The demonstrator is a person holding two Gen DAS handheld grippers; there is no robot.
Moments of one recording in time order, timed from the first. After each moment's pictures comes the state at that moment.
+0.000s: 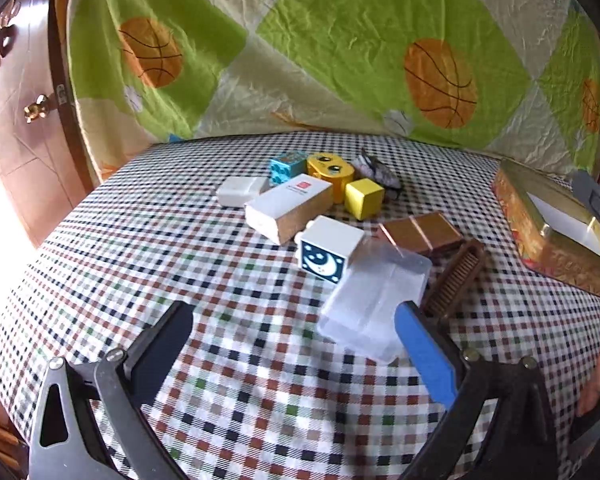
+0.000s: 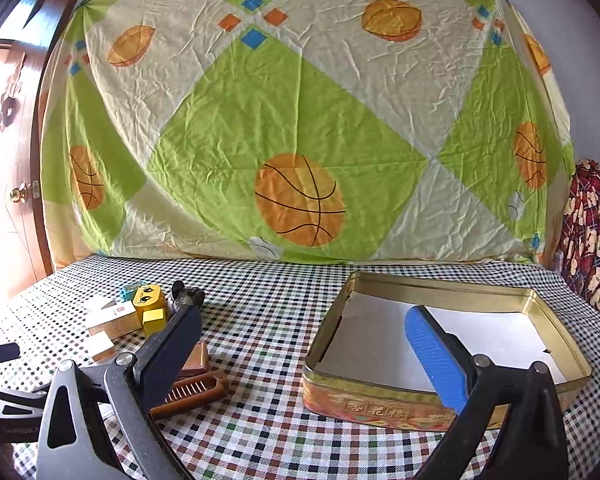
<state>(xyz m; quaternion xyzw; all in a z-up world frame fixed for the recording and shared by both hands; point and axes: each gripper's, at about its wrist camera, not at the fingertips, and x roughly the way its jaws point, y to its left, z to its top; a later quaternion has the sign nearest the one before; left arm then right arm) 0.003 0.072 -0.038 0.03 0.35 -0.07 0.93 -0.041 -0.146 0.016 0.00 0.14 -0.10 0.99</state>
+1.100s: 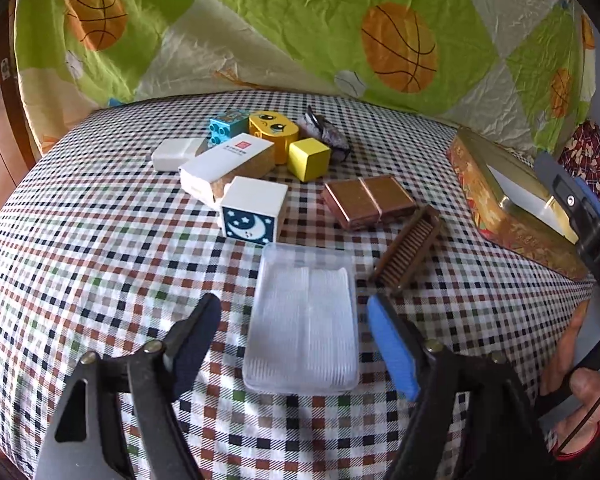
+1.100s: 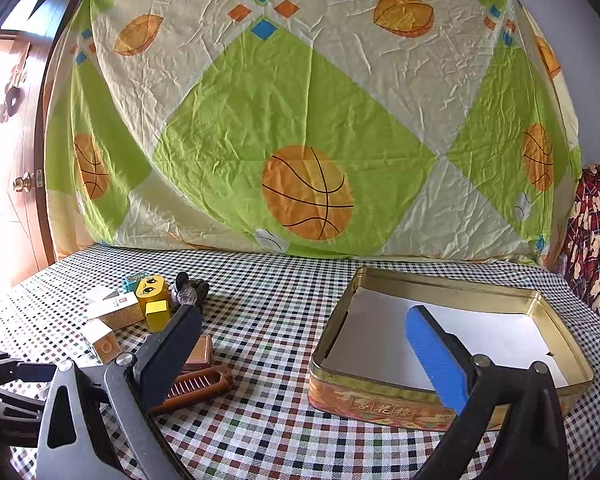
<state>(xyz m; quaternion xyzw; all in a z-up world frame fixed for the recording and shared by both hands) 0.017 0.063 -0.044 0.01 0.42 -0.16 0.89 -0.036 -0.142 0.012 0.00 0.16 -0.10 0.98</state>
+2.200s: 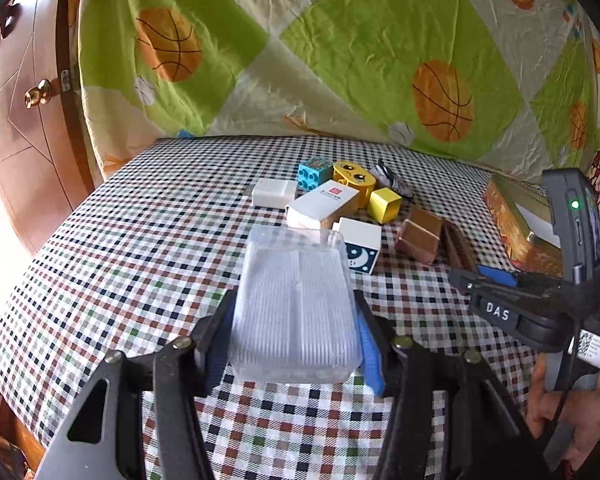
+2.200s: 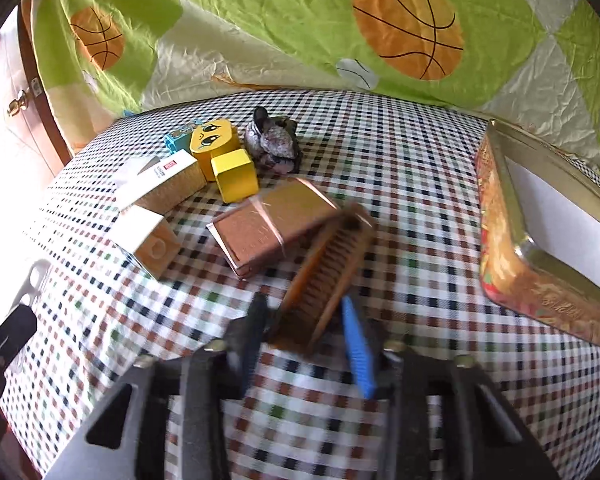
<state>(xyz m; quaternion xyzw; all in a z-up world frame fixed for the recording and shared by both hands) -0.006 0.131 -0.022 0.00 0.35 -0.09 0.93 0.037 -0.073 -0.048 0.04 0.43 -0.01 0.90</state>
